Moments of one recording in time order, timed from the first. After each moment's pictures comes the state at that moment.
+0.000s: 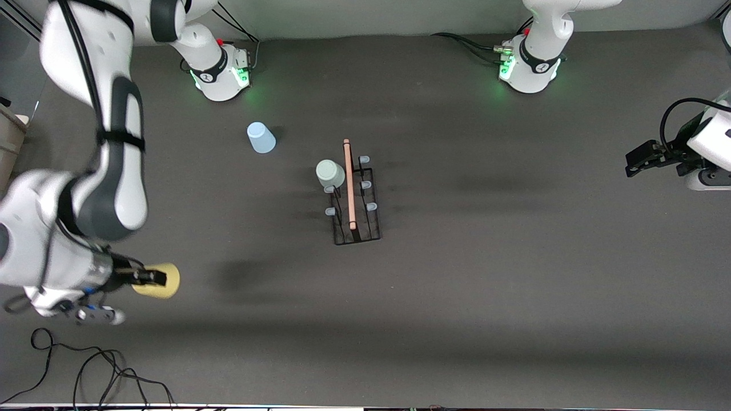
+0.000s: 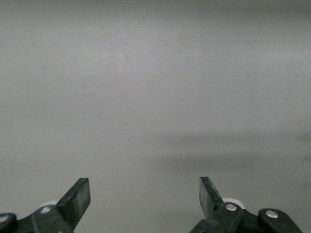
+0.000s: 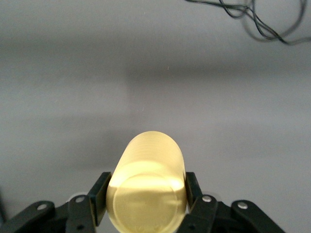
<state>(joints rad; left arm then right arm) 0.01 -0.06 0.01 -1.80 0.02 1.74 0.02 0.49 0.60 -0.63 -1.26 0.32 1.72 -0.01</state>
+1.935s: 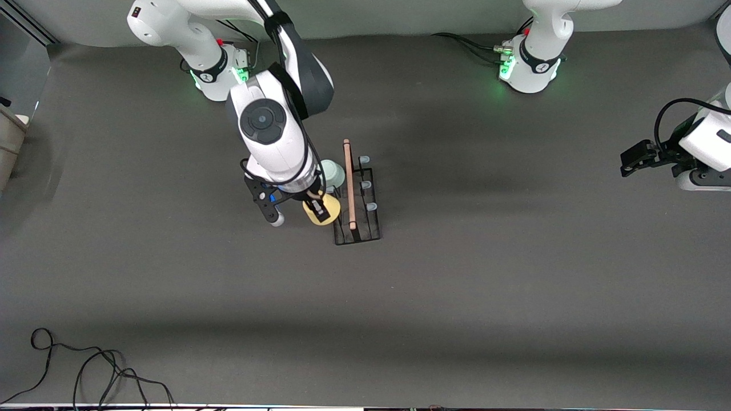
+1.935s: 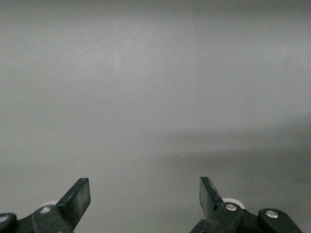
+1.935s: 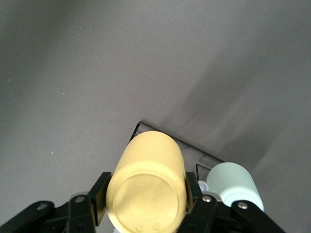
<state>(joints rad) 0.01 -0.06 0.00 -1.80 0.02 1.74 0.04 1.13 0.48 -0.62 -1.62 0.31 2.03 1.45</state>
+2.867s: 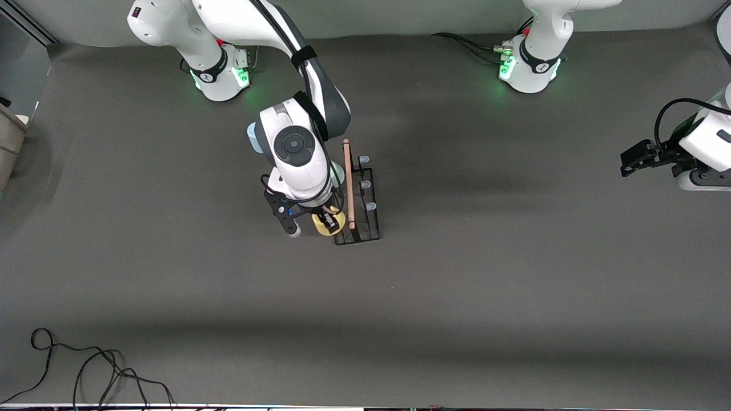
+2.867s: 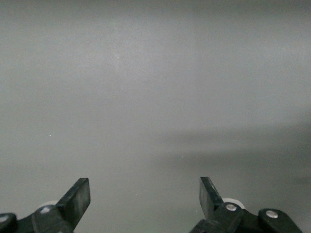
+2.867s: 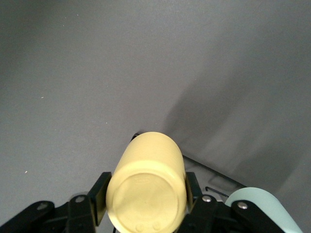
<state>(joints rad) 0.01 -0.06 0.00 -1.80 0.02 1.74 0.04 1.14 0.60 -0.61 -1.63 0.34 2.12 1.45</state>
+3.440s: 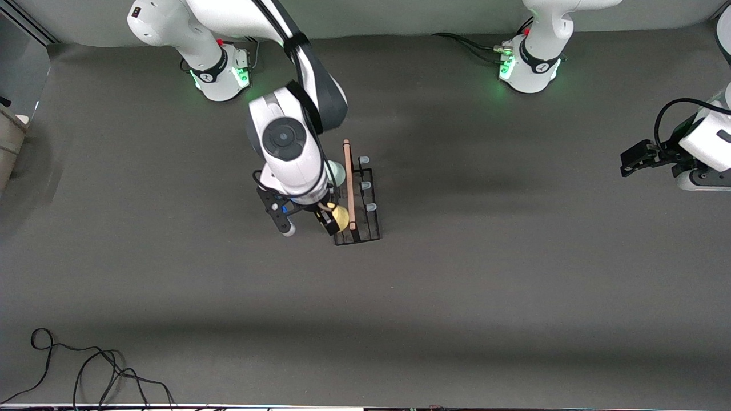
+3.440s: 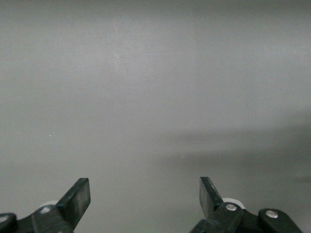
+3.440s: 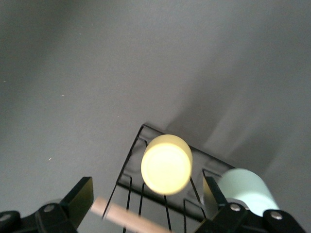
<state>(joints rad) 0.01 -0.06 0.00 -1.80 0.02 1.74 0.04 1.13 0.55 -0.66 -1.49 0.34 1.91 1.45</state>
